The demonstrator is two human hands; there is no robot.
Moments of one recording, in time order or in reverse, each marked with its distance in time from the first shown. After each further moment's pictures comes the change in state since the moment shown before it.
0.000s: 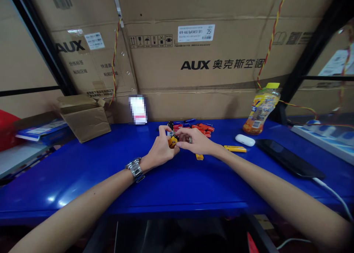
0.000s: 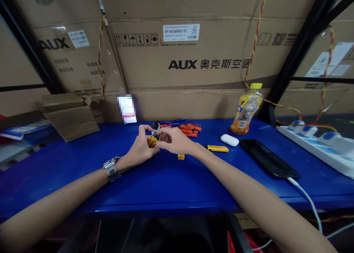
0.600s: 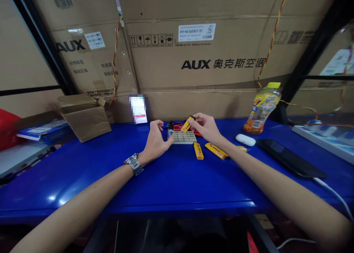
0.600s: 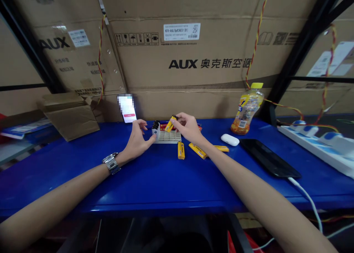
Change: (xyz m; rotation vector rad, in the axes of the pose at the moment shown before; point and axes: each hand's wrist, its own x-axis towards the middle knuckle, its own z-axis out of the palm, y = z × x) left_hand 0.013 -0.028 -0.007 0.236 0.303 0.092; right_hand 0.007 0.031 -0.022 0.262 0.471 0.198
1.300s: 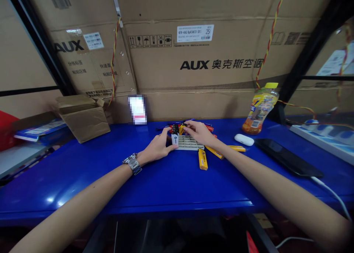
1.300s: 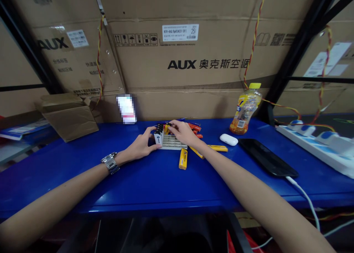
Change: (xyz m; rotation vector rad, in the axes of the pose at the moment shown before) left_hand 0.000 -0.004 -0.003 -0.101 -0.510 -0.038; right_hand 0.001 0.028 0.004 -0.363 -0.208 -0.102
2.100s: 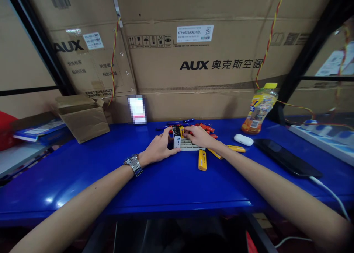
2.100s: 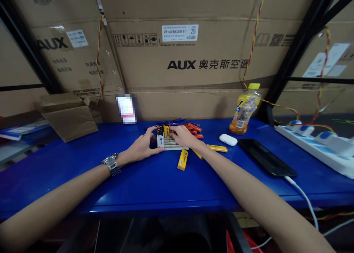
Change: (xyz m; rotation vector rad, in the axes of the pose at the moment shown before) left_hand -0.001 0.014 0.000 0.217 -0.048 -0.044; right_hand -0.002 -0.006 -0.004 -0.235 -0.198 -0.033
